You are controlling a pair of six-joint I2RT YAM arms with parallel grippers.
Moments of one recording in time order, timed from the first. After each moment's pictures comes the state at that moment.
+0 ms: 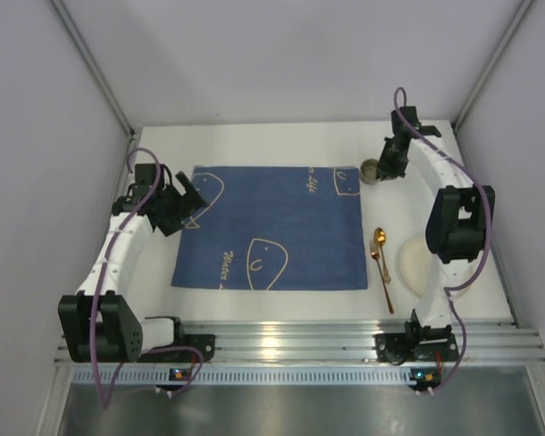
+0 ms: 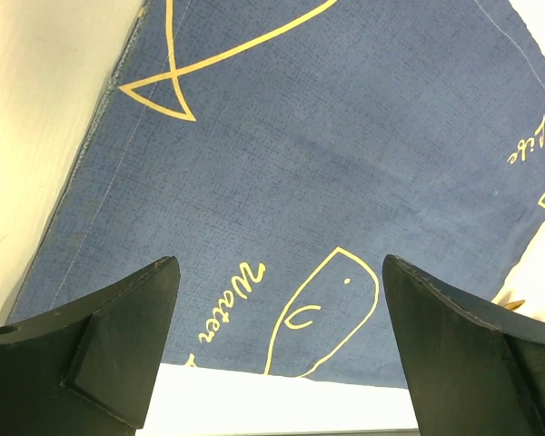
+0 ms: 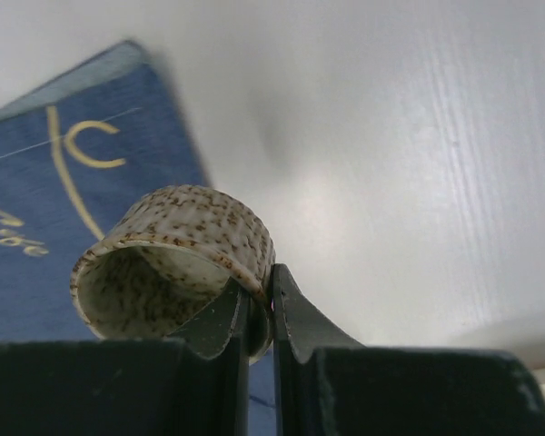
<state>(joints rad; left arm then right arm) 0.00 1.26 1.04 -0.67 0.12 -0.68 0.05 1.99 1.68 -0.82 0.03 0.44</state>
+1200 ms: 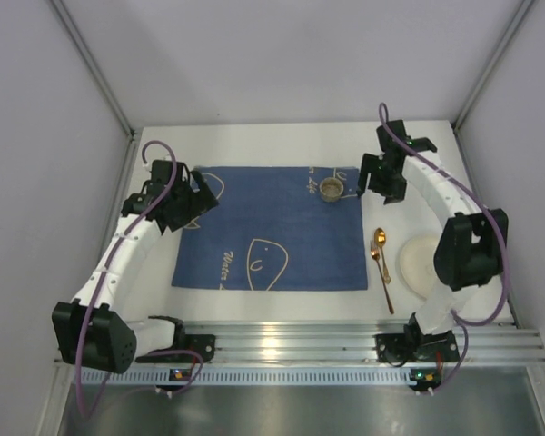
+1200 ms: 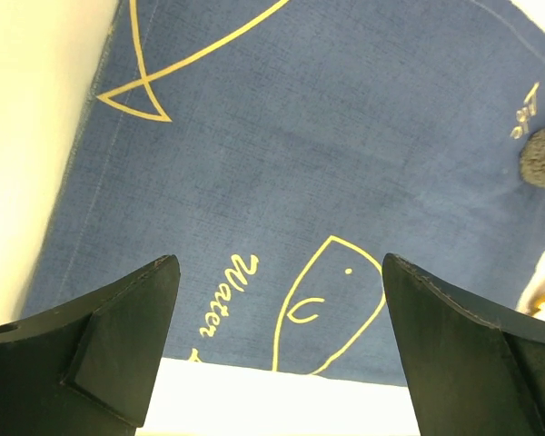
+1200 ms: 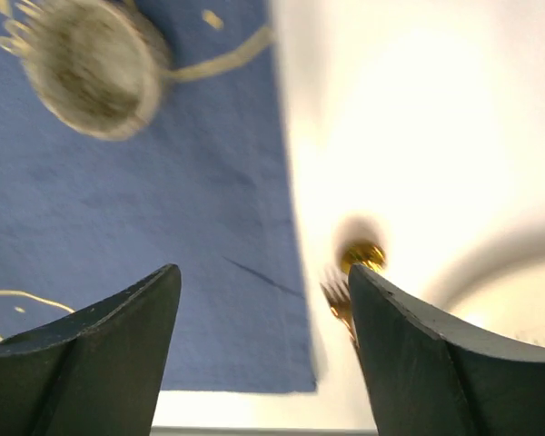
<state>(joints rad) -0.15 1.23 1.10 -0.72 -0.02 -0.68 0.23 1.83 1.61 -0.95 0.03 0.42</state>
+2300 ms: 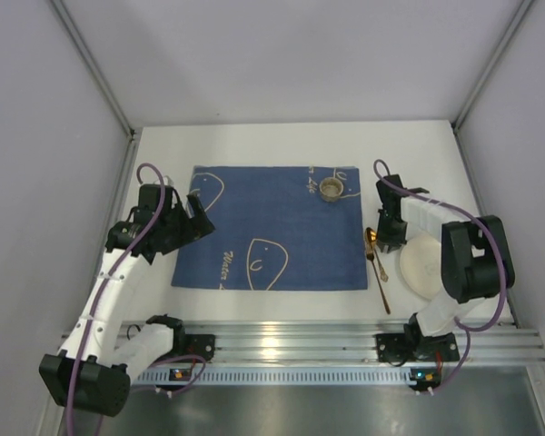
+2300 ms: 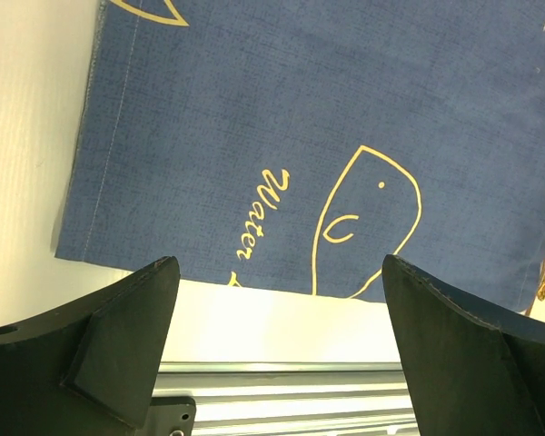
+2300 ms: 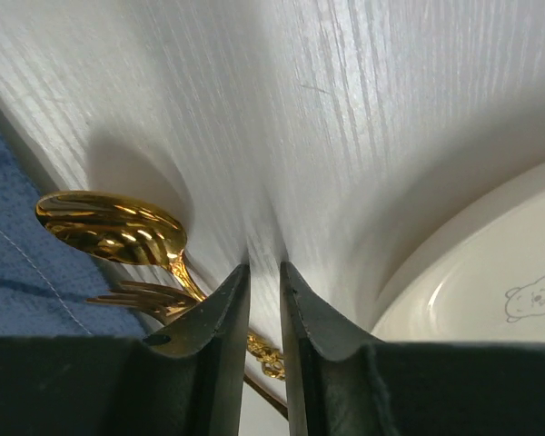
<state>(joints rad) -0.17 0.98 0.98 -0.87 0.03 -0.58 0.19 1.64 0.96 -0.72 0.17 0.43</state>
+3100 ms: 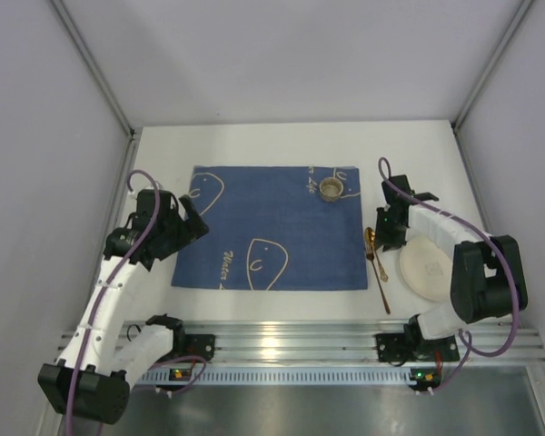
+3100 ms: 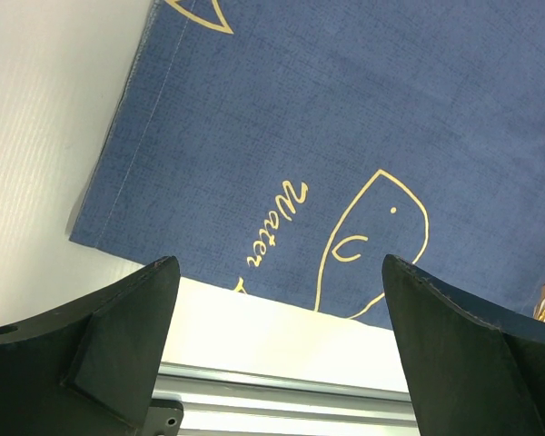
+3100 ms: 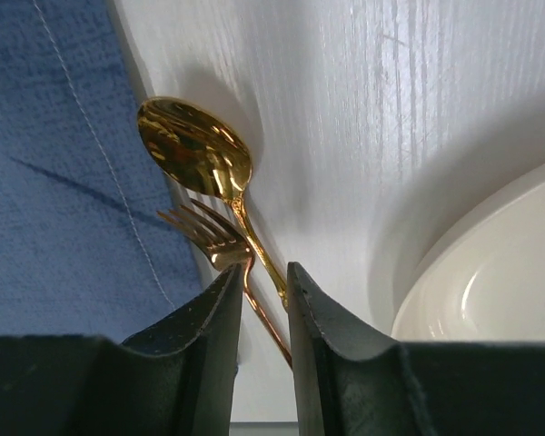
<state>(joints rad) -0.17 0.93 0.95 -0.88 -0.06 -0.67 0.19 1.50 0.92 -0.70 0.03 0.38</state>
